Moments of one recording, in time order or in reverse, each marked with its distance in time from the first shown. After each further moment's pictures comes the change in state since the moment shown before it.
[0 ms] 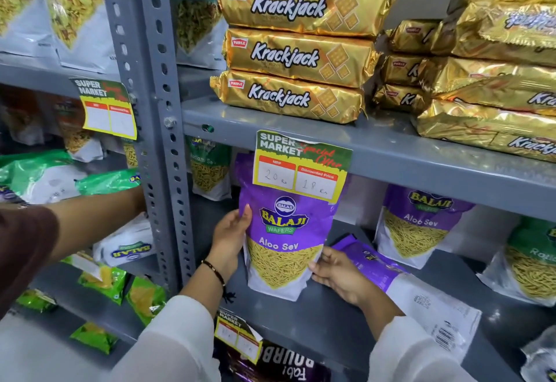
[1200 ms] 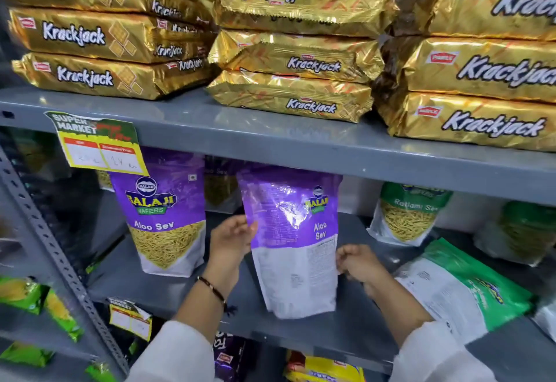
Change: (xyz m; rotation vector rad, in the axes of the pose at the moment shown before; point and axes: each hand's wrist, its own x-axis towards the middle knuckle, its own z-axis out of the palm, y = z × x) left_hand -0.124 -0.057 0.200 0.125 -0.068 -0.047; right_hand -0.144 0.017 -0.212 -0.251 0.549 0.131
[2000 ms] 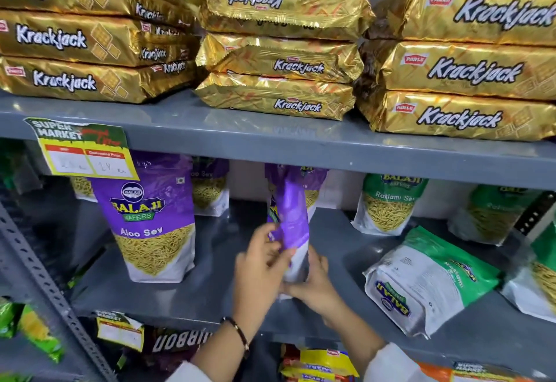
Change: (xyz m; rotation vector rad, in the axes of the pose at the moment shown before) left_hand -0.073 -0.006 0.027 0.316 -0.201 0.383; right_hand -0.065 0.011 0.066 0.068 -0.062 -0.291
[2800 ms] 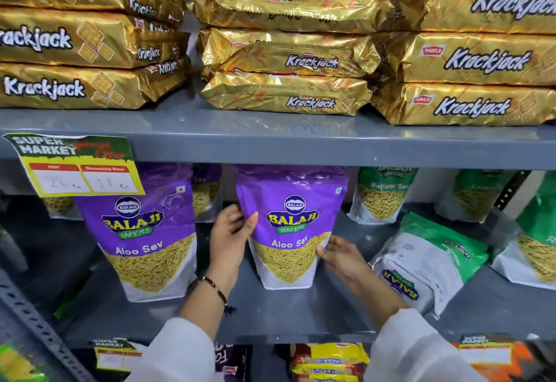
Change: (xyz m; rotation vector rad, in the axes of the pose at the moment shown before) left_hand 0.082 -0.039 -0.045 -0.349 0.088 -0.199; right_hand 0.033 -0.006 -0.028 0.408 0.158 0.218
